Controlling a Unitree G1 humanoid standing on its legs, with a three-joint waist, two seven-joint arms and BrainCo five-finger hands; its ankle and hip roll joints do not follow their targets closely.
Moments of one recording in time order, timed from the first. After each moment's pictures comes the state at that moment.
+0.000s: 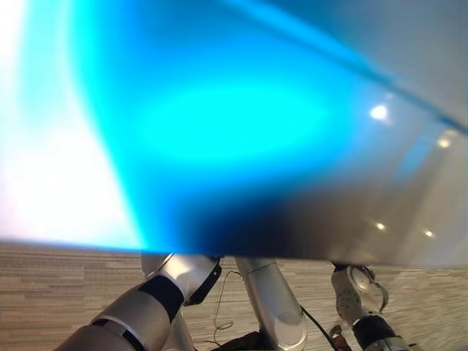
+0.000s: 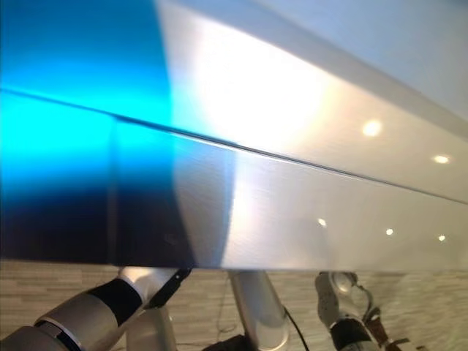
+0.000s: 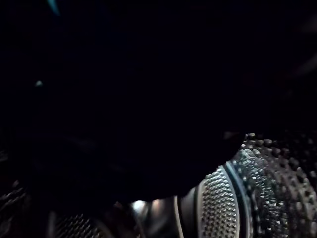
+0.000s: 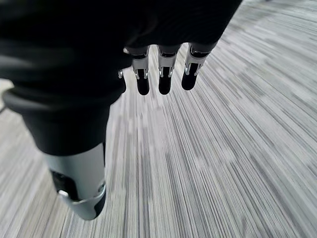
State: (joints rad) left arm -1.11 -0.12 -0.40 0.50 -1.19 -0.65 0.55; right arm -0.11 -0.33 0.13 0.58 0.84 -0.40 -0.61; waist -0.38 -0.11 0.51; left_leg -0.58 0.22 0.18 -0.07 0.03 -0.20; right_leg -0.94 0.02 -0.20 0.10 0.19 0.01
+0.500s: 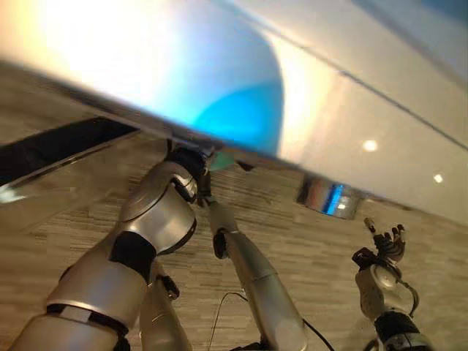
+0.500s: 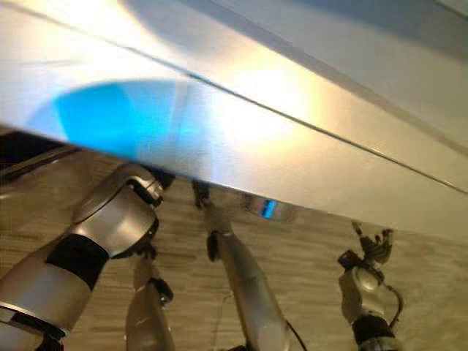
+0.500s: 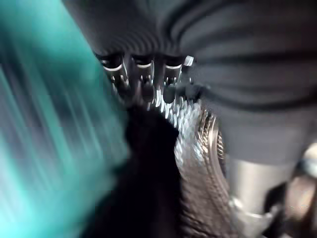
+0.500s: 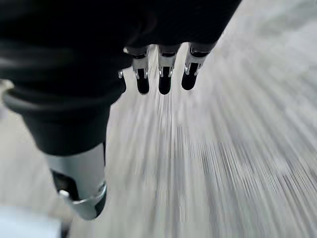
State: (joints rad) left arm -1.50 0.12 -0.89 1.29 -0.36 0.04 0.39; right arm -0.17 -0.42 0.13 0.68 0.79 -0.33 -0.47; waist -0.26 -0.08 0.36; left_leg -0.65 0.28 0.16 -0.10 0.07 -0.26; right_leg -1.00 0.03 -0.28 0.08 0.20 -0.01
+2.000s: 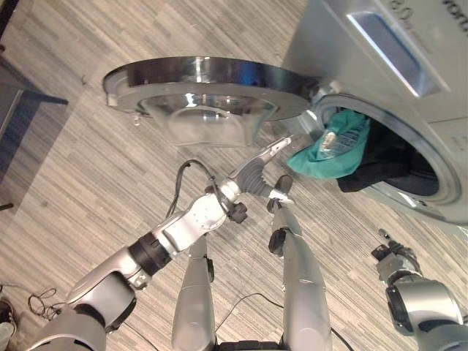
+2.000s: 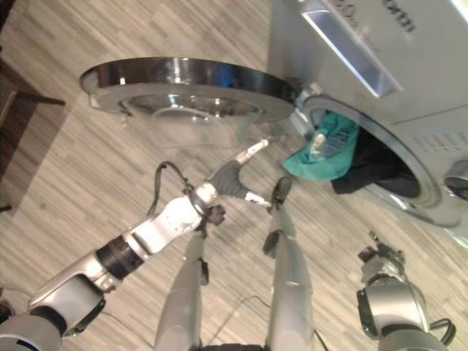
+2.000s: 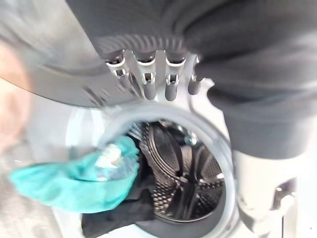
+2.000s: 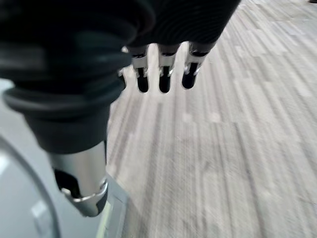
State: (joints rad) left arm -0.67 0.51 -0.73 0.07 -0.08 -0.18 0.13; right arm -0.64 -0.49 0.05 1.54 0.96 -0.09 -0.32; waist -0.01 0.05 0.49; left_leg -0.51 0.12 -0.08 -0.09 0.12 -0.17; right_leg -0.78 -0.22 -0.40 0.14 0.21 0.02
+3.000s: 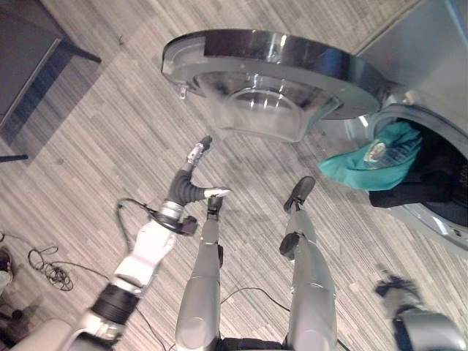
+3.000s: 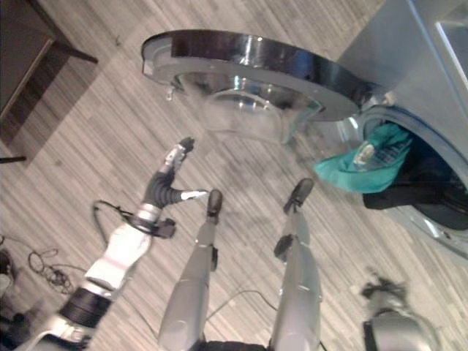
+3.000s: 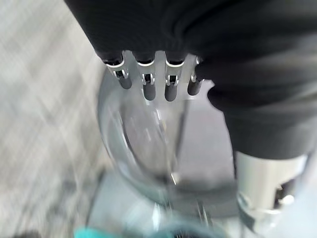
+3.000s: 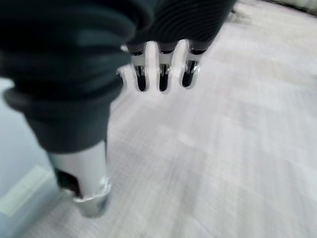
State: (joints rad) left arm -0.34 0.45 -0.43 -0.04 -0.15 -0.19 0.15; right arm -0.53 -0.44 -0.03 1.54 0.72 -0.04 -0.33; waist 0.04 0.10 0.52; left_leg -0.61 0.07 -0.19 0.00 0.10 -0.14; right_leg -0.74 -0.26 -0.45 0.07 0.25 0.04
